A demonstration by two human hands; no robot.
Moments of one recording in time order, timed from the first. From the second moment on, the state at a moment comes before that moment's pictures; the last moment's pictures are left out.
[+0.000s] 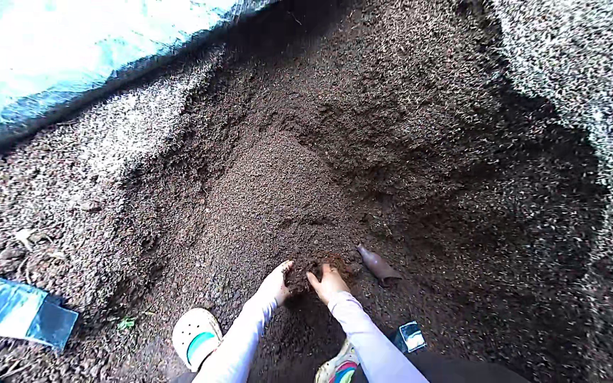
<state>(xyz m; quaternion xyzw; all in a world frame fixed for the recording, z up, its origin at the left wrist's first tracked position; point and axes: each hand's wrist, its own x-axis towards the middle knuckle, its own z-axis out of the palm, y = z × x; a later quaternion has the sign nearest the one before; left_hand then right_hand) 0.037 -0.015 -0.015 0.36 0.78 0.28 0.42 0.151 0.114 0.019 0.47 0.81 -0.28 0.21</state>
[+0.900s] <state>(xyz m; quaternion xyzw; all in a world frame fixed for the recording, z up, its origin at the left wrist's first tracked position) 0.052 -0.018 -0.007 0.36 0.82 0.23 0.39 0.170 0.108 0.012 0.40 0.84 -0.25 0.27</state>
